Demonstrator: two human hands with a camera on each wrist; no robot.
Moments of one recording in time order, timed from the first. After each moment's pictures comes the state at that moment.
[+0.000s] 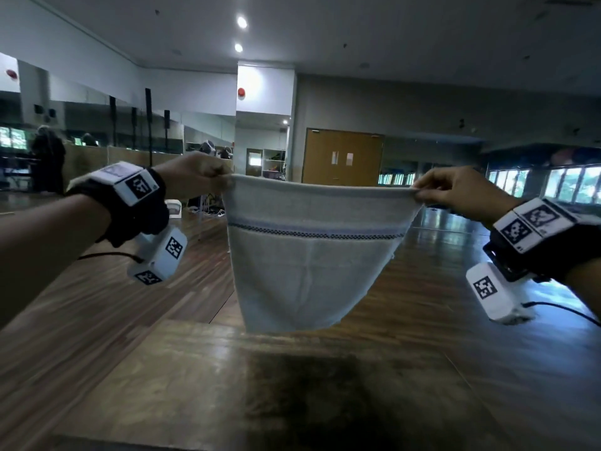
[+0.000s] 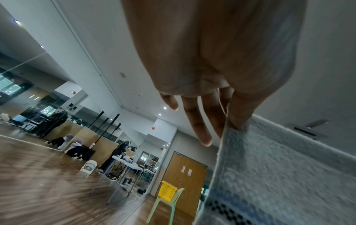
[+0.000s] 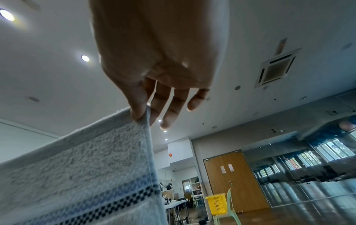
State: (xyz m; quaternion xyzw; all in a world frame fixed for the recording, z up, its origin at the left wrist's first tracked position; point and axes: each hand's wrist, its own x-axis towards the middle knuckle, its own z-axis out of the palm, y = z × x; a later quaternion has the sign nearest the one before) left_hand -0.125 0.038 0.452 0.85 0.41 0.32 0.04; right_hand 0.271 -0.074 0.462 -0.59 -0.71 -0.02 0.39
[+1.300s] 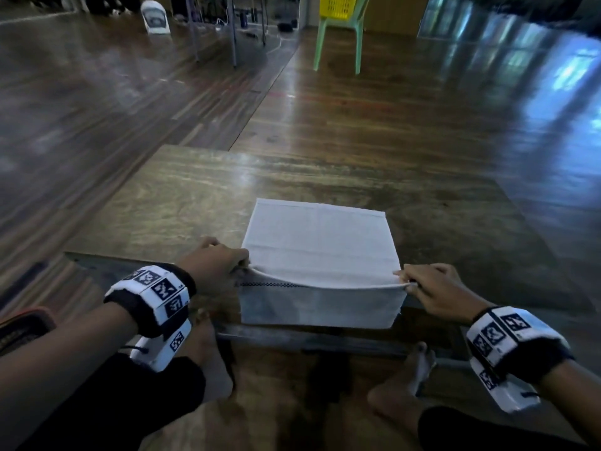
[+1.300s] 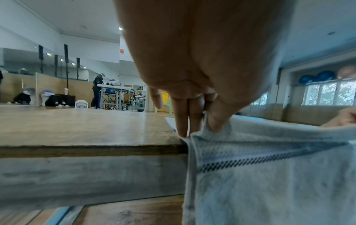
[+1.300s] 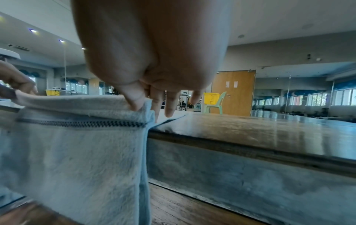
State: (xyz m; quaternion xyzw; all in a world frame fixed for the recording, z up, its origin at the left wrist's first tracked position) left_hand -0.110 0.051 0.016 0.88 0.47 -0.09 0.07; right_hand 0.295 -0.041 0.001 -0.64 -0.76 0.14 0.02
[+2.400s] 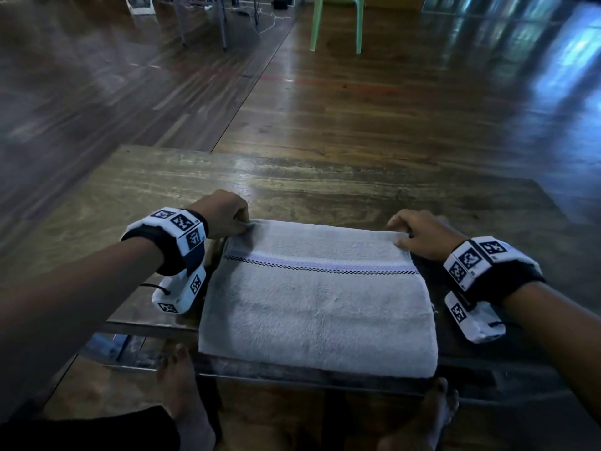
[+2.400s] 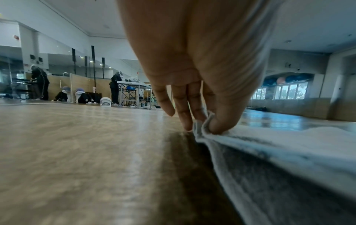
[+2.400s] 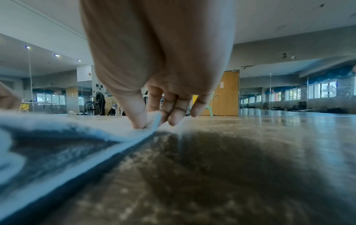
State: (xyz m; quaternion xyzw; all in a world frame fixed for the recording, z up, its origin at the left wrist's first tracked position) left_hand -0.052 0.223 0.018 0.84 0.52 -0.03 0.14; right_hand 0.307 0.137 0.008 -0.70 -0.70 0.14 0.01
